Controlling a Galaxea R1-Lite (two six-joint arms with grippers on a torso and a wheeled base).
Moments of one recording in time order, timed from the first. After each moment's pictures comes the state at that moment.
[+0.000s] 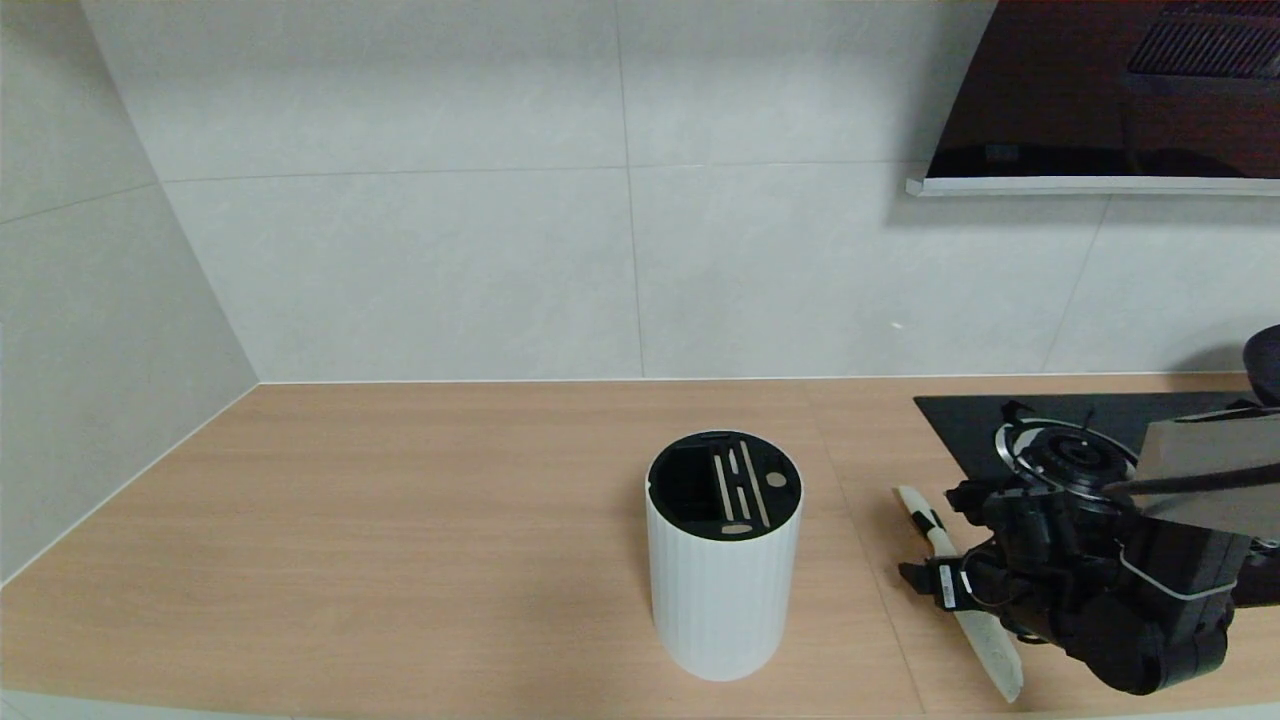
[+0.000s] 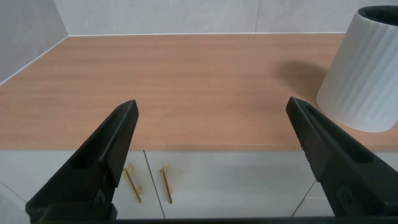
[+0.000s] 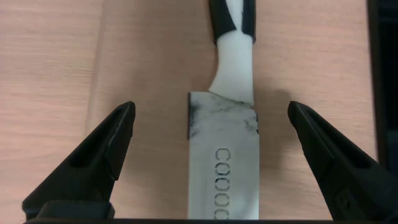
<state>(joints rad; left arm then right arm) 0.00 0.00 0.00 0.00 0.01 0.00 0.20 2.28 -0.55 -1.06 -0.14 0.08</state>
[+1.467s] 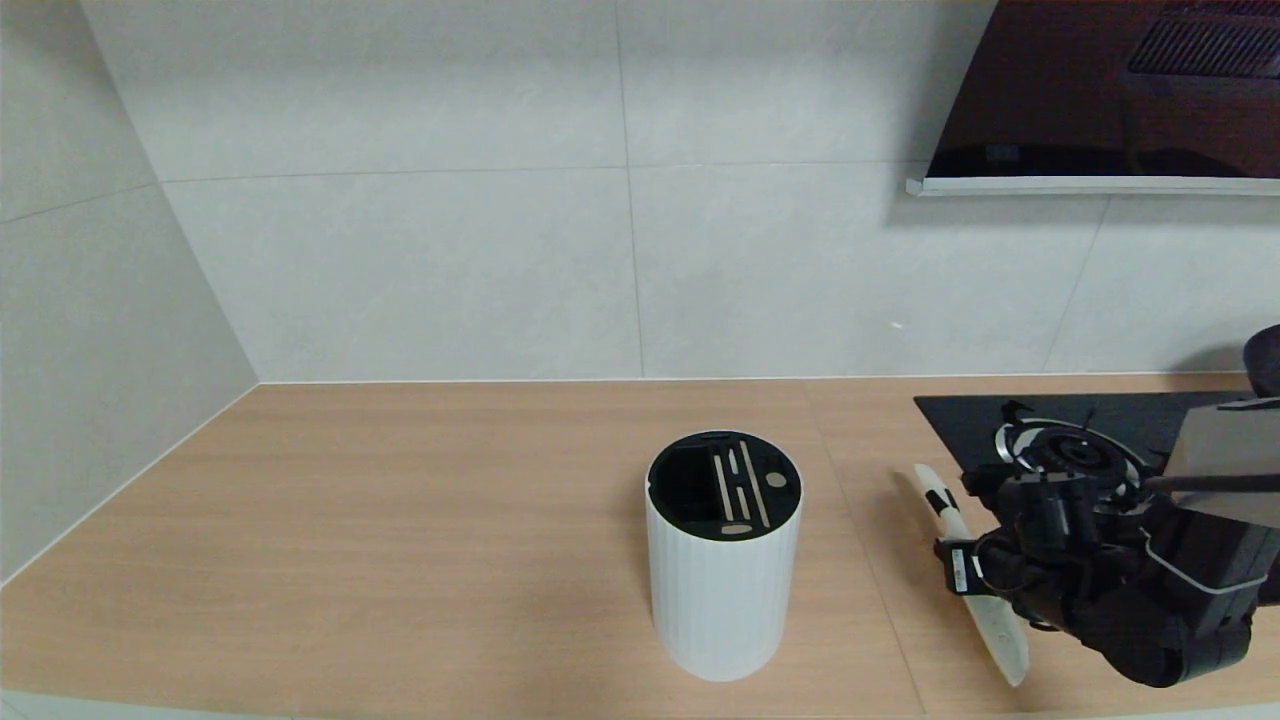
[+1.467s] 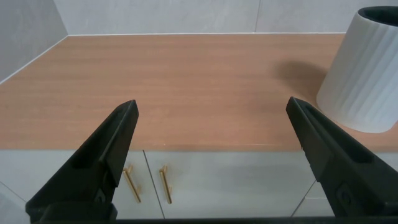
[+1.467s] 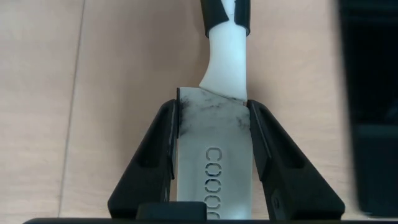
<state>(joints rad) 0.00 0.00 0.00 0.00 0.01 -0.01 0.19 2.20 -0.54 -1.04 -0.19 0.08</state>
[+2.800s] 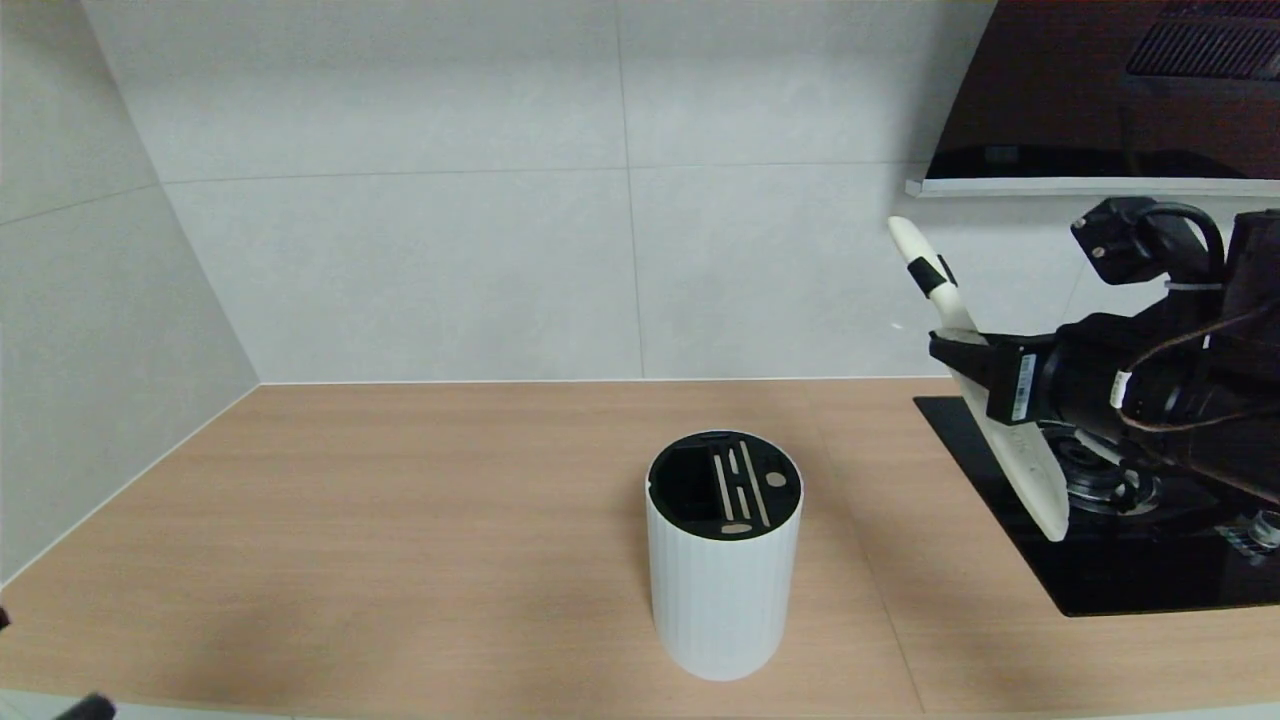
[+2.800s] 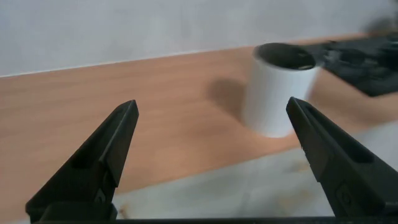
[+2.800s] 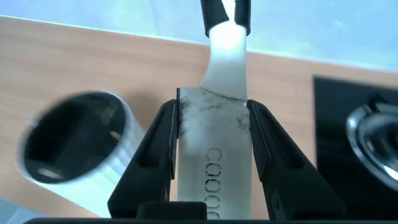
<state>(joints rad) -0.02 0.53 -0.52 0.10 -0.36 -0.04 0.46 1.48 -0.84 -0.47 -0.14 0.06</state>
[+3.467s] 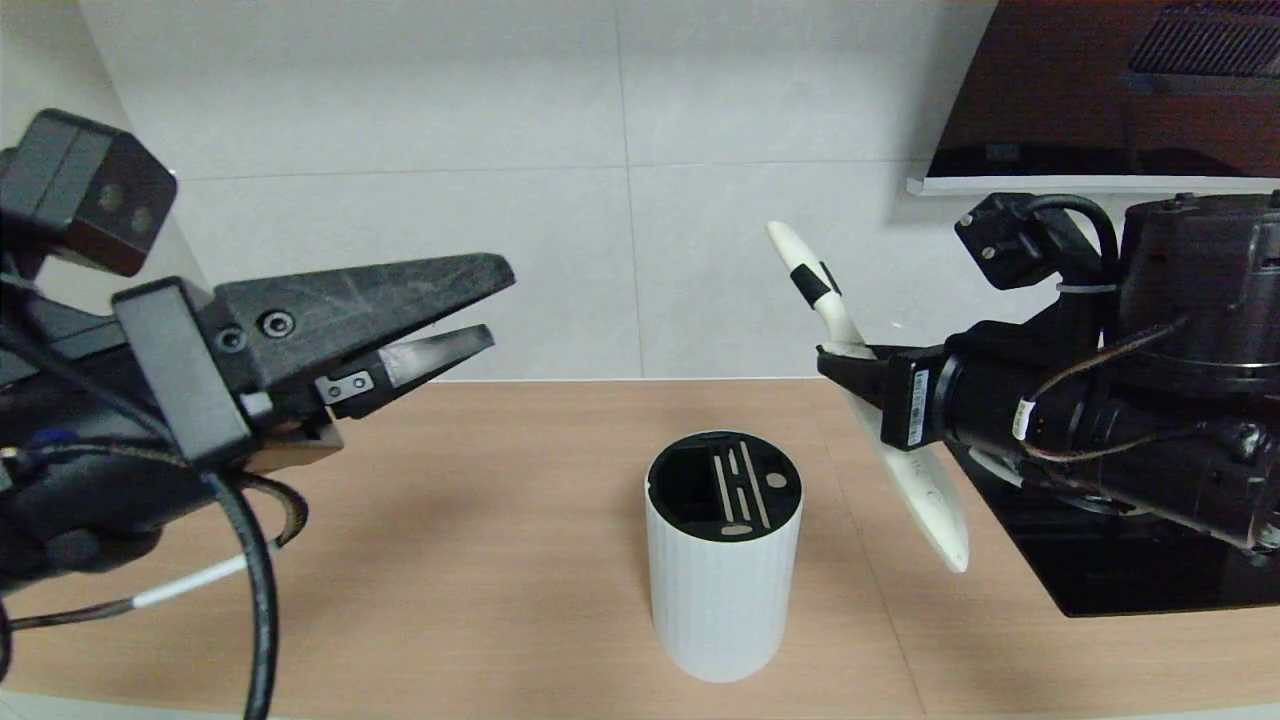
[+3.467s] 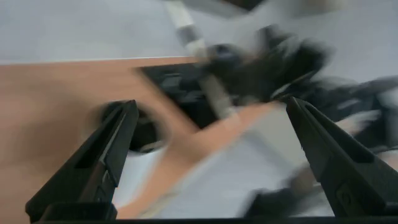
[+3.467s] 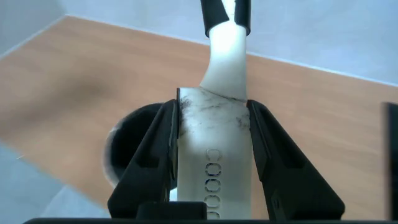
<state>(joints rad) -0.53 1.23 -0.69 -0.69 -0.41 -0.72 0.71 1.53 -0.93 -0.44 -0.19 0.14</state>
